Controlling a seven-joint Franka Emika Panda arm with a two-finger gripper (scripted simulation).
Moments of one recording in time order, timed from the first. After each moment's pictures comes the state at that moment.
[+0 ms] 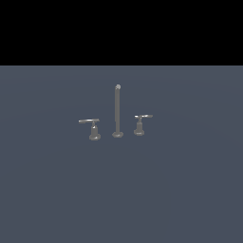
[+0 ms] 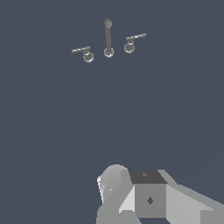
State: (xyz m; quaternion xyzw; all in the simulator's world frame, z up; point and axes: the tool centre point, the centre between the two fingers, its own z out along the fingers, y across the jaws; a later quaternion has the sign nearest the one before) arm -0.259 -0.007 0.477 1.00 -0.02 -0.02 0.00
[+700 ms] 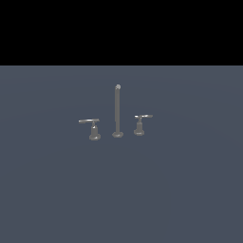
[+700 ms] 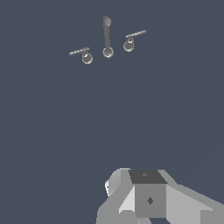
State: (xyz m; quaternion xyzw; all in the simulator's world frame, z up) arm -0.252 0.009 0.458 1.00 -0.05 -0.02 0.00
